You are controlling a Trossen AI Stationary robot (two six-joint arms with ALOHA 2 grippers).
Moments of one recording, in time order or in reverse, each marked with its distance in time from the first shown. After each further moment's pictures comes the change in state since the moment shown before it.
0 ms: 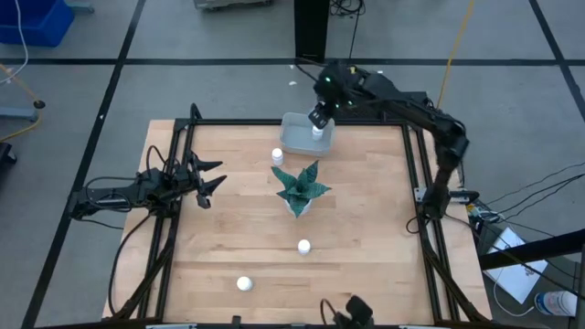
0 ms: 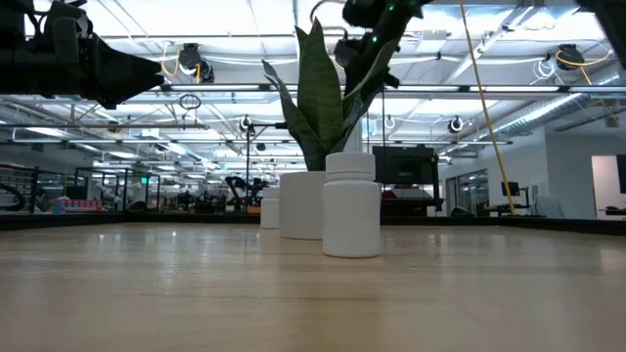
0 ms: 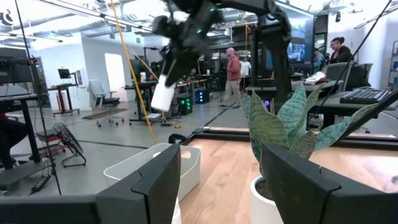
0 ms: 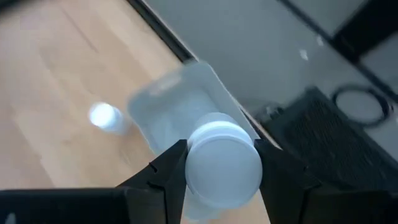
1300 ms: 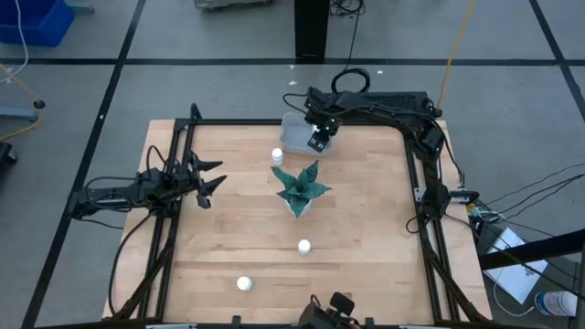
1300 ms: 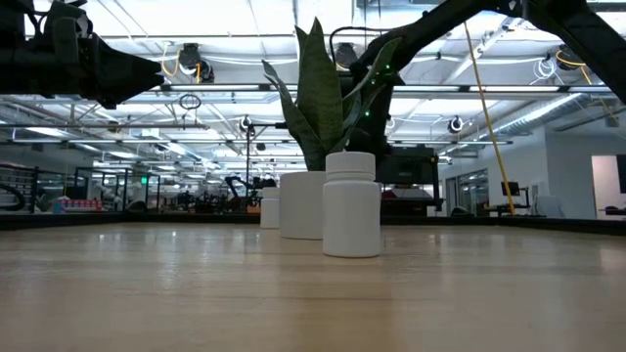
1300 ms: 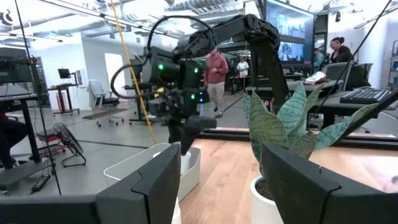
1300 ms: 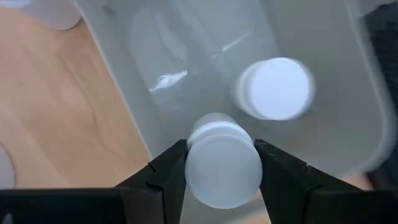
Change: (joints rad) left arm 0.000 0.000 0.000 0.000 0.000 0.000; right arm -0.020 0.201 -0.204 0.059 -0.103 -0.130
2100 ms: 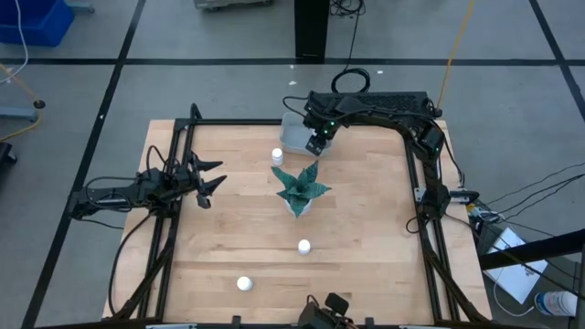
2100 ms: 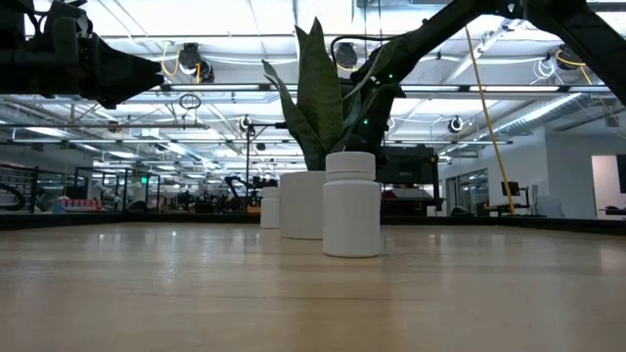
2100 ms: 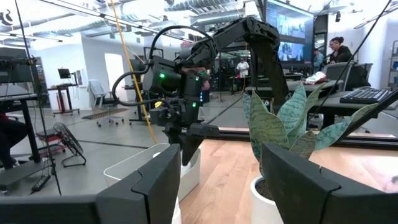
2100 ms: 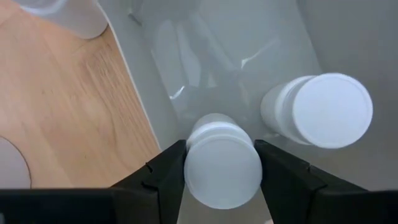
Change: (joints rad) left arm 0.000 0.000 0.000 0.000 0.000 0.000; right arm -0.002 0.001 -0.077 0.136 -0.076 -0.009
